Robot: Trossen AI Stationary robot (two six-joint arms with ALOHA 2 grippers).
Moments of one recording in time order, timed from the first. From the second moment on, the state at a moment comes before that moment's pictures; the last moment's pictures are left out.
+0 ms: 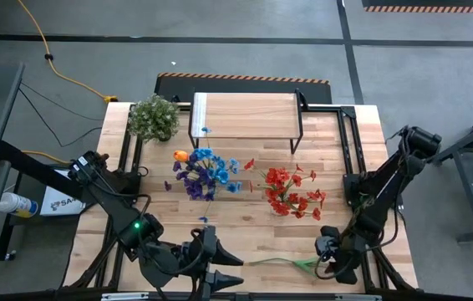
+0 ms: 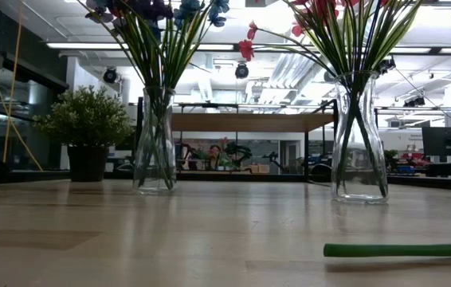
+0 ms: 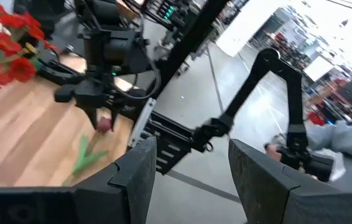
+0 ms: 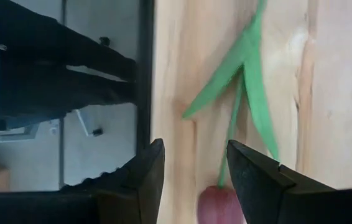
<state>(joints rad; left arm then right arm) -0.75 1.74 1.82 -0.32 -0.57 -0.77 0.97 1.35 0.69 -0.26 -0.03 1.04</state>
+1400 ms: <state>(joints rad) -0.75 1.74 1.82 -0.36 -0.50 -0.79 1.02 1.49 0.69 -0.25 -0.01 1.13</state>
